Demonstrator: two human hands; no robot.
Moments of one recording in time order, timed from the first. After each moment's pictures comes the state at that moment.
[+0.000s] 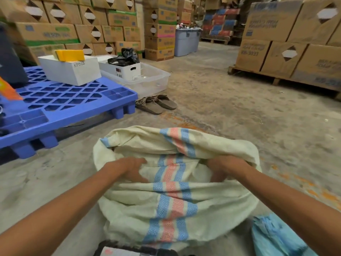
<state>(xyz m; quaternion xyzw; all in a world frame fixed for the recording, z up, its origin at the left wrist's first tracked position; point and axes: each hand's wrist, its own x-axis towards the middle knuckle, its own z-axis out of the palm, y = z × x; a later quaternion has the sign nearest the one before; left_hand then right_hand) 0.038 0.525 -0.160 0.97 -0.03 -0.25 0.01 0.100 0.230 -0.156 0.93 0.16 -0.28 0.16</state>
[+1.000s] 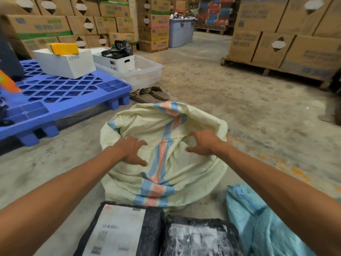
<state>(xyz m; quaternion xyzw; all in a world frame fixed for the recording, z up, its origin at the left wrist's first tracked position) 0.008 0.498 -0.134 0.98 -0.08 -0.16 -0.08 0.051 0.221 -0.112 0.98 0.16 -0.10 -0.03</state>
